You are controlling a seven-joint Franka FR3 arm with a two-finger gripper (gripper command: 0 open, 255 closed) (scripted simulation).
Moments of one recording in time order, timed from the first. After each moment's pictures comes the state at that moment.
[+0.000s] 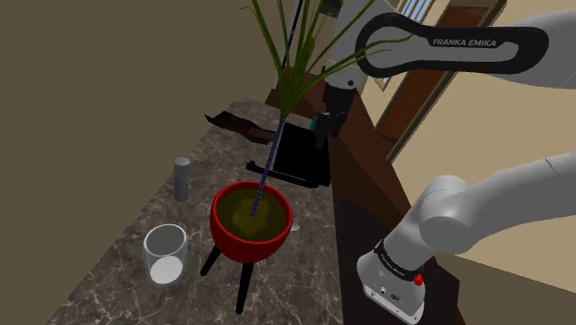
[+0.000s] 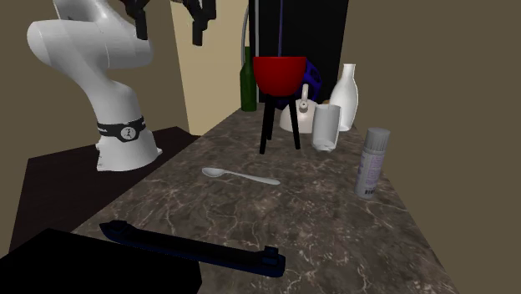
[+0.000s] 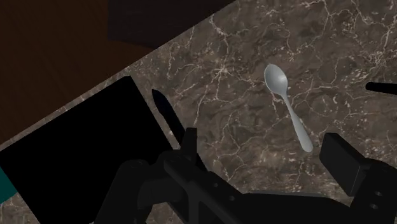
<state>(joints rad) 0.08 -0.55 0.09 -2.42 0.00 1.71 0.08</state>
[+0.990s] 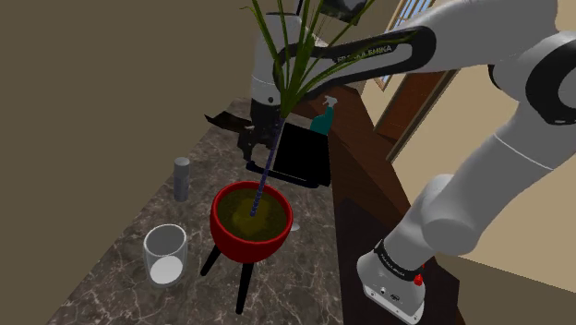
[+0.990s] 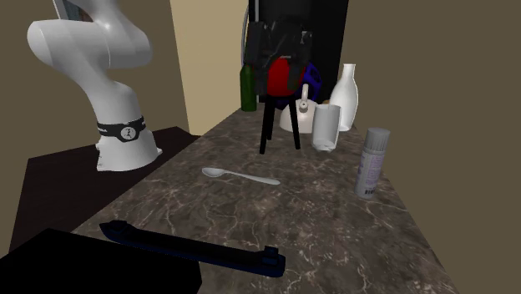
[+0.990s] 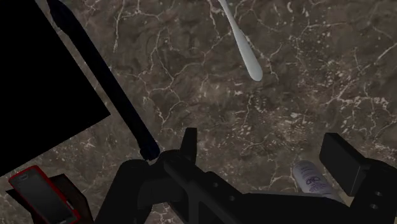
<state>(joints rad) 0.14 -0.07 0.24 -2.19 0.02 2.04 0.29</state>
